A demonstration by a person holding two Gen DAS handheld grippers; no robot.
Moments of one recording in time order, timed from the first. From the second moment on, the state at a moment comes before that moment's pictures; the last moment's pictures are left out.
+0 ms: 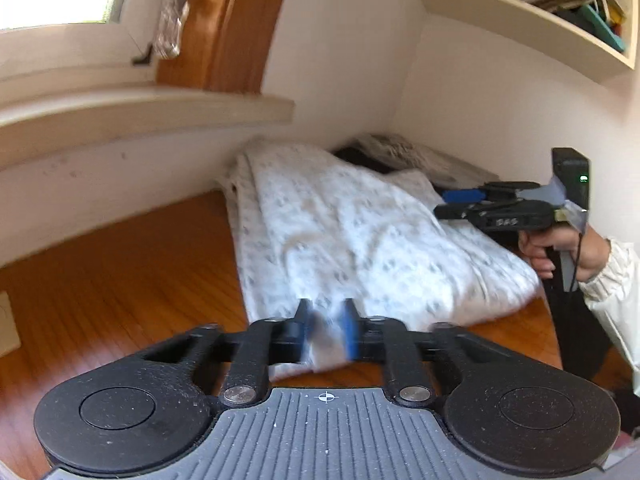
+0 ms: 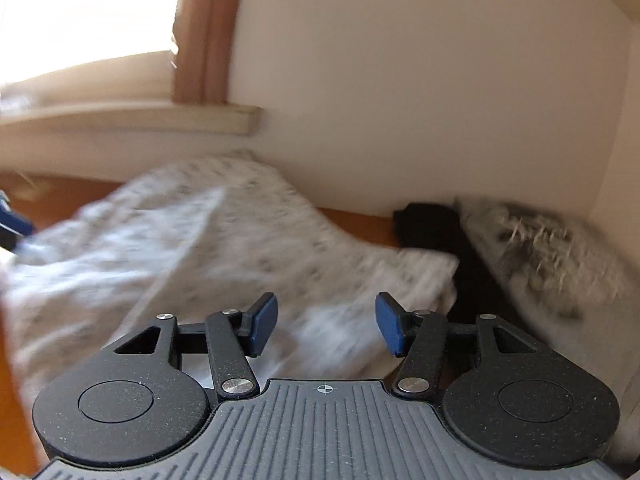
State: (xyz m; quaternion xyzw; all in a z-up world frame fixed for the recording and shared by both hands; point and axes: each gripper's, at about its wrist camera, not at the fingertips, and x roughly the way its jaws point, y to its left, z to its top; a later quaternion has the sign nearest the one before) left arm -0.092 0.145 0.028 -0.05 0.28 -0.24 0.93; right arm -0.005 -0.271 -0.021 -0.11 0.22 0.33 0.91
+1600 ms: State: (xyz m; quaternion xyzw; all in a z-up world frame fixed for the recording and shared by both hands) left arm -0.114 0.168 0.043 -0.09 0.24 -0.22 0.94; right arm -0.129 -0.302 -0.039 -0.15 0.22 0.44 0.86
